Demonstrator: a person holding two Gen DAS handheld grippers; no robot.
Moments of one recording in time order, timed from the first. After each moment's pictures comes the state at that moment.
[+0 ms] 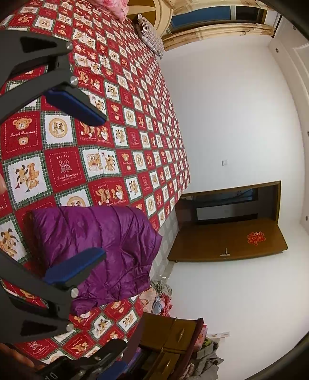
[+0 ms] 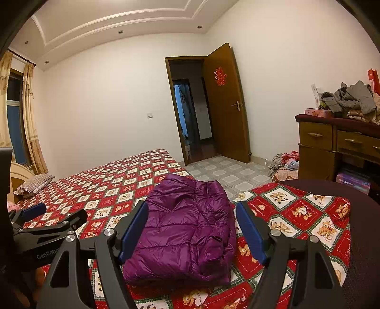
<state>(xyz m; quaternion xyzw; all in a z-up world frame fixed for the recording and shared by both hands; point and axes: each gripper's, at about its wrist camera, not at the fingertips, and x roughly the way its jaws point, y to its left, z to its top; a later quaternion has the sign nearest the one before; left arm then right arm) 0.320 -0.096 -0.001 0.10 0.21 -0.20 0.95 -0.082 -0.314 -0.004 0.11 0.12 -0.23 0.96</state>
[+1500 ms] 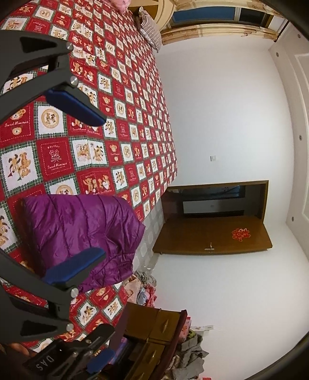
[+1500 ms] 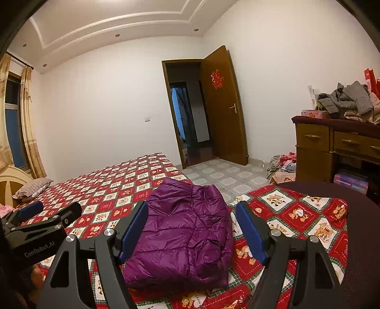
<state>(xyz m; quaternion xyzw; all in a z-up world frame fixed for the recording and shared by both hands) 0.310 -0.094 0.013 0.06 0.18 -0.23 0.95 -0.088 -0.316 0.002 0.11 0.11 -0.23 0.96</state>
